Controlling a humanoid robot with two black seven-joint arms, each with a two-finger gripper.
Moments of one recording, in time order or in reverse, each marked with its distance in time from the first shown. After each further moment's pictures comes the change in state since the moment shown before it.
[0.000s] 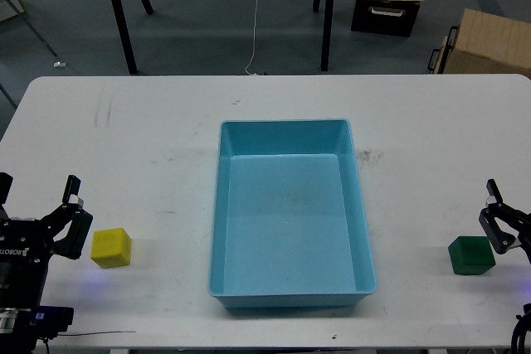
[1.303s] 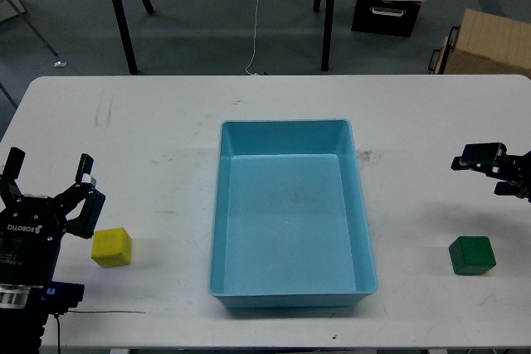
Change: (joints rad) left arm -0.092 -0.004 0.046 0.031 0.056 0.000 0.000; right arm 1.481 -0.976 -1.657 -0.146 -1.027 0.155 -0.237
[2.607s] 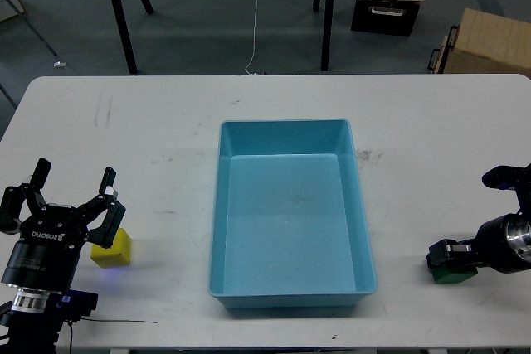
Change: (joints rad) left arm -0.006 -0.008 0.028 0.044 0.025 0.000 -0.005; right arm -0.059 0.109 -0.070 0.077 -0.067 0.027 -0.019
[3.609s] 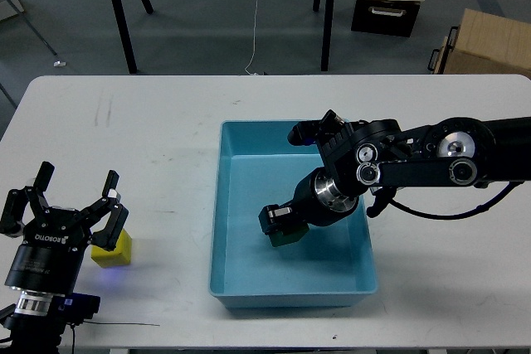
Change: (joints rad) left arm 0.010 -0.016 -0.001 0.000 0.025 0.000 -0.003; right arm 0.469 0.768 -0.274 -0.299 0.366 -0.122 -0.024
